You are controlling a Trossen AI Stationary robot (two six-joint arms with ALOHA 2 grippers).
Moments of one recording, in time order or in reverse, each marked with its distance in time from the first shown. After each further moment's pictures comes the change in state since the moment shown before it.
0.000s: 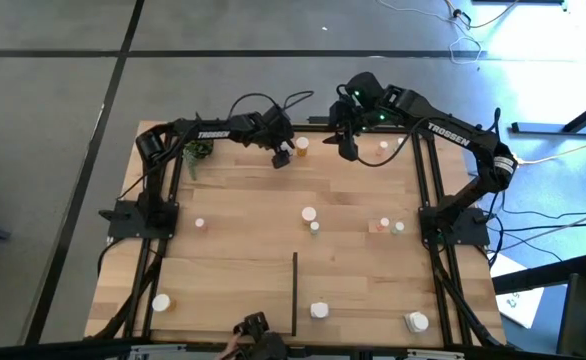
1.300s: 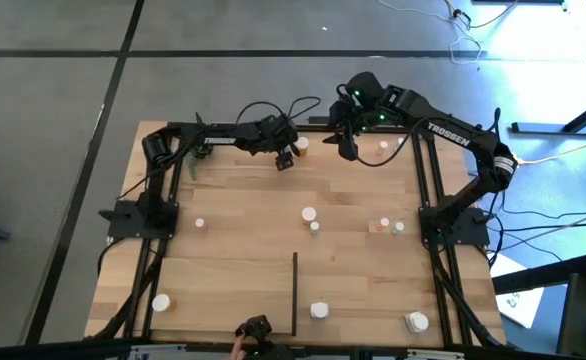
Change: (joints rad) left arm -0.064 0.036 0.000 0.056 -0.225 -0.004; right arm 0.000 0.000 0.000 0.005 0.000 0.000
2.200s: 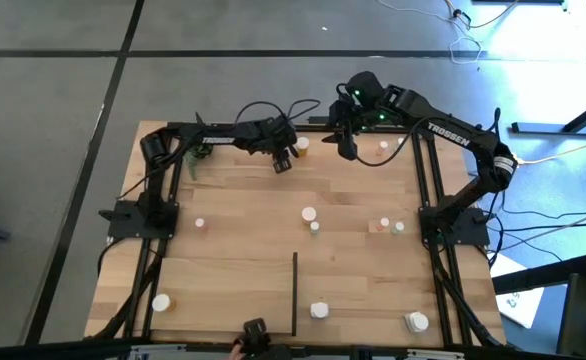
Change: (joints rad) left arm 0.000 -0.014 0.003 -0.089 0.059 -0.014; right arm 0.000 0.000 0.000 0.015 0.000 0.000
